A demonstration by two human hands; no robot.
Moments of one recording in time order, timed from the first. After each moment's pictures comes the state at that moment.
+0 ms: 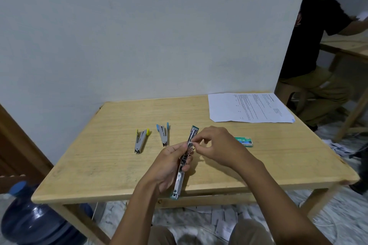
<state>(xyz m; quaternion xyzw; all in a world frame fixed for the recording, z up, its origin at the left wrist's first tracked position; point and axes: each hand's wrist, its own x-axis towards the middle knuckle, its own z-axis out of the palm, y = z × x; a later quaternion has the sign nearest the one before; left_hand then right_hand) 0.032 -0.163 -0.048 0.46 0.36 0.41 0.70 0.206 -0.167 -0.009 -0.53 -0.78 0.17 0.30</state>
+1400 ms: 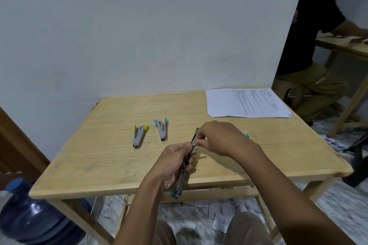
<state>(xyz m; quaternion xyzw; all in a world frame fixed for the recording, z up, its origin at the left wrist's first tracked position) 0.045 -0.171 -0.050 0.46 0.42 0.38 0.69 0.203 -0.167 0.018 -0.59 -0.80 0.06 0.05</state>
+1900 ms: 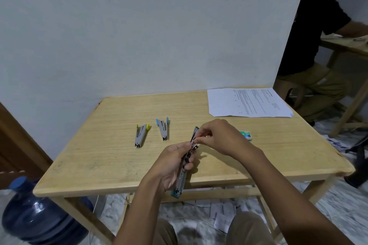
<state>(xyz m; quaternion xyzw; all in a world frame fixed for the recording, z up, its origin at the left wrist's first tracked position) 0.039 -0.175 -0.049 0.40 0.38 0.38 0.74 0.208 -0.163 0.001 -0.60 -0.74 0.19 0.23</state>
